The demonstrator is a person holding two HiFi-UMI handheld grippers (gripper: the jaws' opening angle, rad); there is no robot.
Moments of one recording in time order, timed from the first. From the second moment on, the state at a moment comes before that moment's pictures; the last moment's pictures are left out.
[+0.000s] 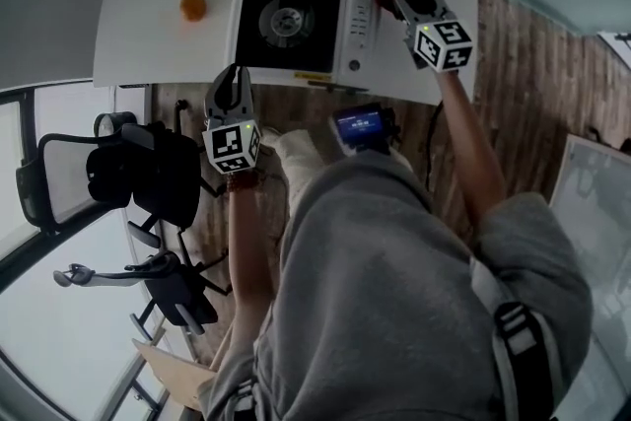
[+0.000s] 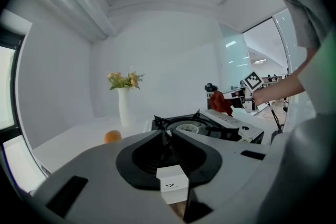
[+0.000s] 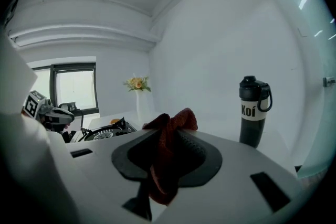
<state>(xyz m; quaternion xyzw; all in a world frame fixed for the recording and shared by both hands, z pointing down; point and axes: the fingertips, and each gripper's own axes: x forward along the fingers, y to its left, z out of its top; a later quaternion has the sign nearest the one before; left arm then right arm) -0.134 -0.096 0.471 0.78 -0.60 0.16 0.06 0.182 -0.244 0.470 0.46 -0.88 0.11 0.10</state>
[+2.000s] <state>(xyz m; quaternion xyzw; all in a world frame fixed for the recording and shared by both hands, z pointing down) -0.143 -0.130 0.531 0.75 -0.61 0.23 0.12 0.064 -0.122 0.515 0.10 -0.91 -0.06 0.40</state>
